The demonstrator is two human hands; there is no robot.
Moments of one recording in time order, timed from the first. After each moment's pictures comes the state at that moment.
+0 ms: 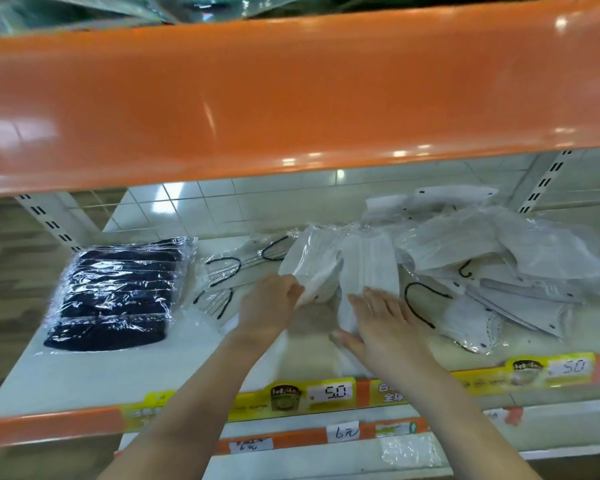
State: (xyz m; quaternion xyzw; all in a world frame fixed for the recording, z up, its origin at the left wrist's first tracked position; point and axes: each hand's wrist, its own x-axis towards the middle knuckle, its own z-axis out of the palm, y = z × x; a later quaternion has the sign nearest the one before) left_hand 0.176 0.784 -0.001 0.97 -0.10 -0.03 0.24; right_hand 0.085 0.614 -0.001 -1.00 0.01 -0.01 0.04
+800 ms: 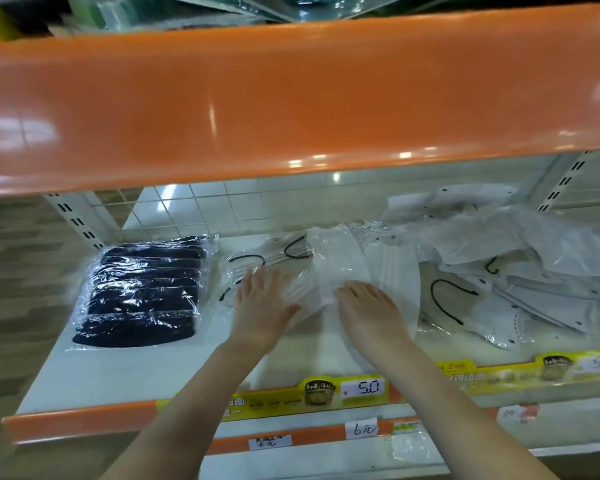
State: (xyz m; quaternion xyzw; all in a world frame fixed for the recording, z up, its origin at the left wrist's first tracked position) left_hand 0.172 0.844 -0.007 0.98 -0.09 -0.05 0.17; right_hand 0.122 0.668 -0.016 -0.99 -0.02 -0.07 0.12
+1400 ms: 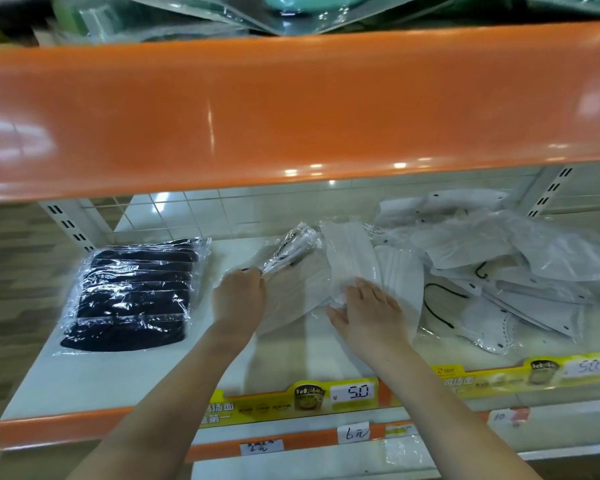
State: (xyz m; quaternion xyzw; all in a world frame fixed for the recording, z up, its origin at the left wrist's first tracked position) left_hand 0.199 0.851 -0.005 0.99 -0.06 0.08 0.10; right_hand 0.121 0.657 -0.005 -0.99 0.07 0.02 0.10
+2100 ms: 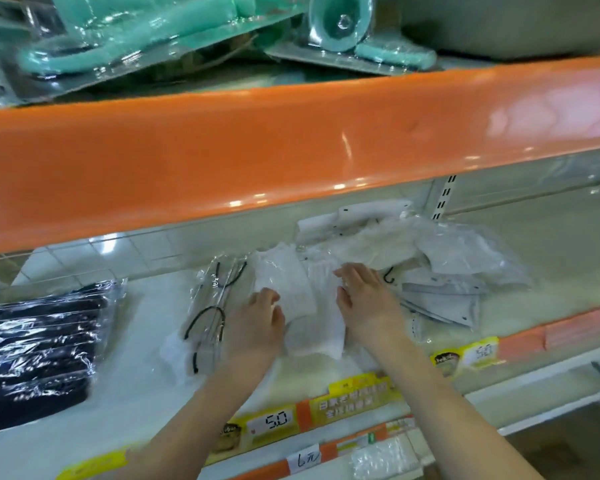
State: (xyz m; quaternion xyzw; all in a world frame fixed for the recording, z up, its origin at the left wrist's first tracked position) left_hand 0.152 0.724 0.014 0.94 -0.16 0.03 0.29; right_hand 0.111 0.546 0.016 -0.96 0.09 -0.21 0.19
